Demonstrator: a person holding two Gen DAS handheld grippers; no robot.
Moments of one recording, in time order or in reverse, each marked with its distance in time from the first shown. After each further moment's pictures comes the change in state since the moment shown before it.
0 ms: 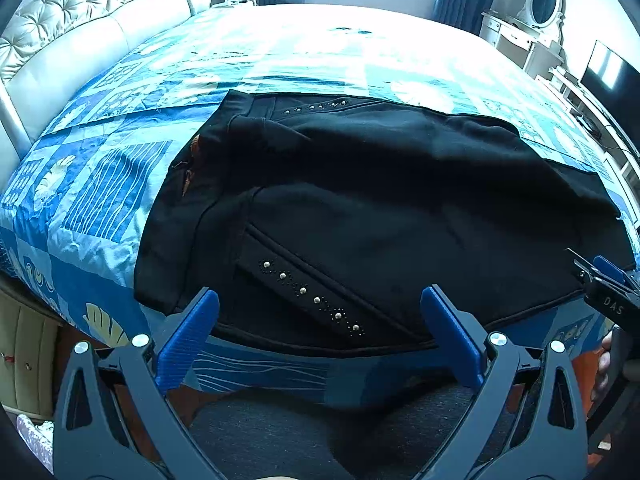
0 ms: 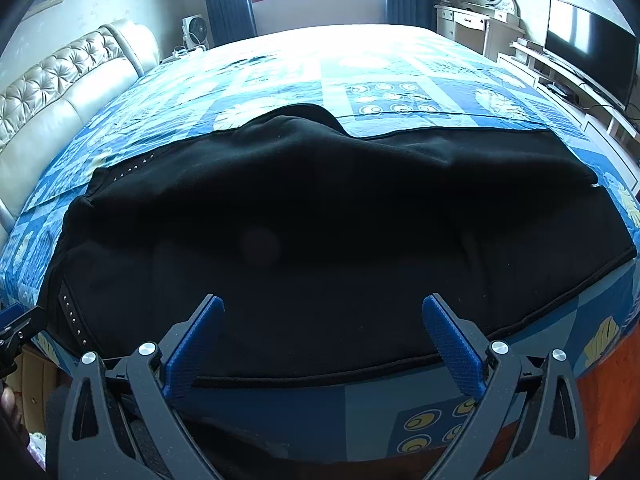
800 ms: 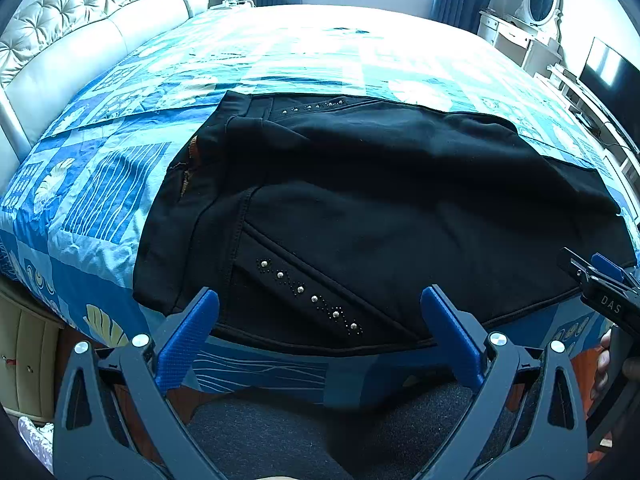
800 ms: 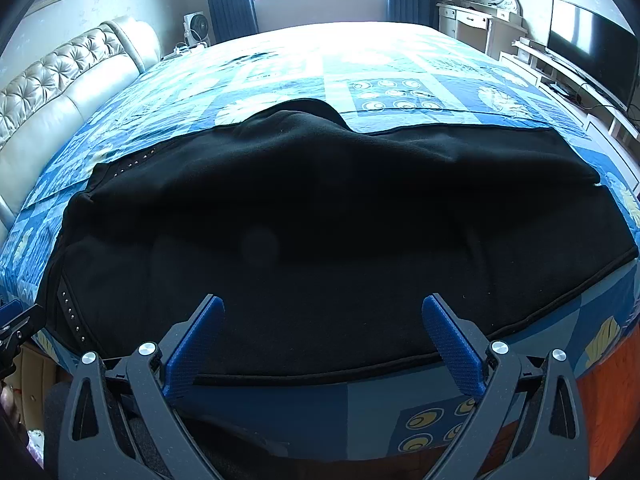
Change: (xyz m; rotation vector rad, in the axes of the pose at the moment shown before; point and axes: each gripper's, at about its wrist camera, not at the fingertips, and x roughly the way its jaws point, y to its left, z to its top) left arm 0.000 0.000 -0.002 0.008 -0.002 0.000; right arm 0.003 0.001 -0.002 -0.004 0.006 0.001
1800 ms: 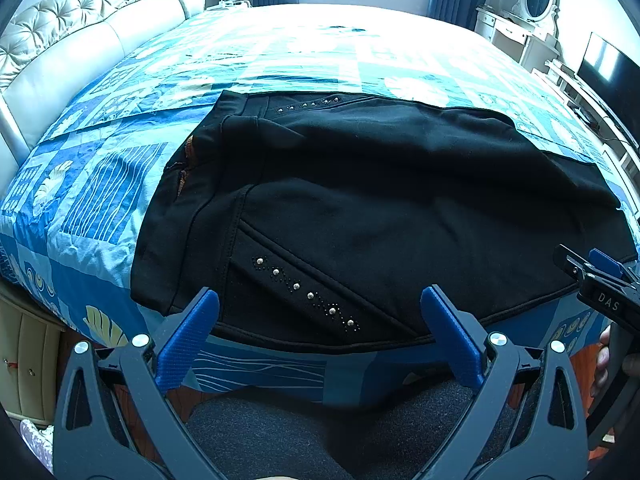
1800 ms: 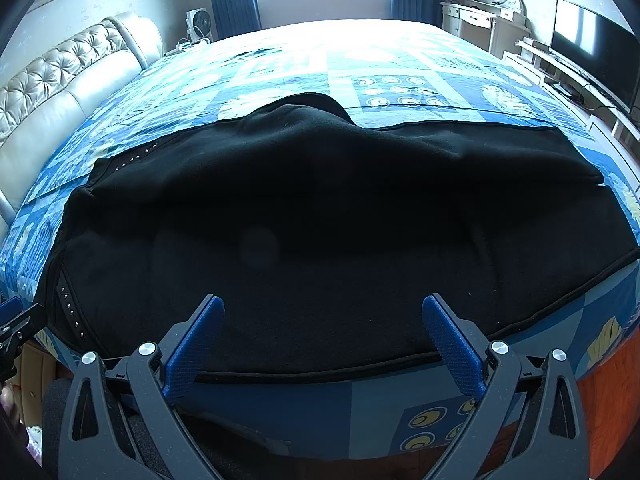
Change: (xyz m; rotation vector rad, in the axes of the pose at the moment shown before) left arm 0.001 -0.003 -0.002 0.010 0.001 -0.003; right arm 0.002 0.003 -0.003 -0.008 0.009 0.005
